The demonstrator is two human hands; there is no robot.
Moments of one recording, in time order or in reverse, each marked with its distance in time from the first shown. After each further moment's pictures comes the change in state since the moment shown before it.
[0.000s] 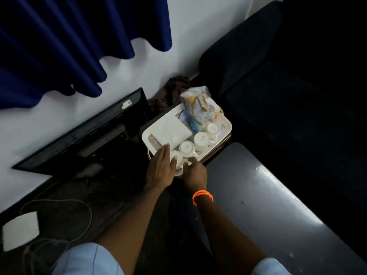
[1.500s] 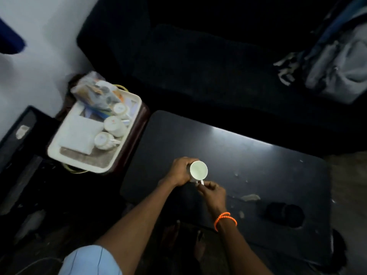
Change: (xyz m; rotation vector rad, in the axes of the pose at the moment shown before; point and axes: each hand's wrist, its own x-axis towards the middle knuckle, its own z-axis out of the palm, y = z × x) left_hand -0.109 0.194 0.145 -0.264 -0.710 0.422; right_hand -0.133 0.256 -0.126 0.806 0.400 0.550
